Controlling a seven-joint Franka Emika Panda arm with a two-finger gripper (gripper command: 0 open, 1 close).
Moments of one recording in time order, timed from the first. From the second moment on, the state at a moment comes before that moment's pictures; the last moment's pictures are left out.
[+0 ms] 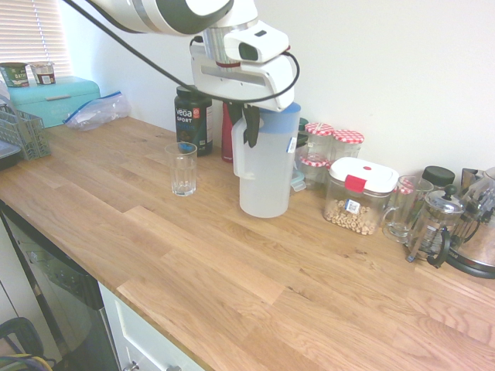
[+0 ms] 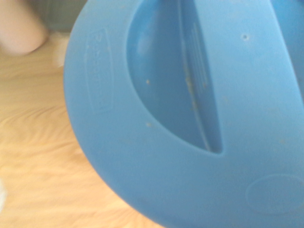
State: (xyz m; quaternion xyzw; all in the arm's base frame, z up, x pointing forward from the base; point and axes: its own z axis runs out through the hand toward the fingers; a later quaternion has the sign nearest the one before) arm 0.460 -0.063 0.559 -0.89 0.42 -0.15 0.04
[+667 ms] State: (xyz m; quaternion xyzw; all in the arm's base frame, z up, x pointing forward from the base) arm 0.461 0.000 0.620 -0.99 0.15 -0.06 0.00
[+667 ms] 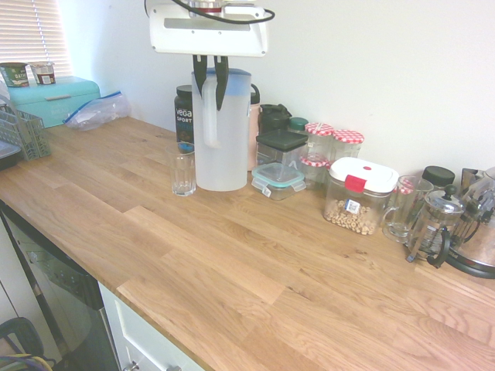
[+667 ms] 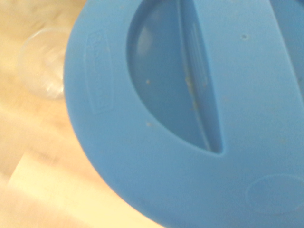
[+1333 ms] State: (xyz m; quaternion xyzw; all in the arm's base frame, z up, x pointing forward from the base) arm 0.456 0.065 0.585 -1.00 -0.05 0.03 -0.07
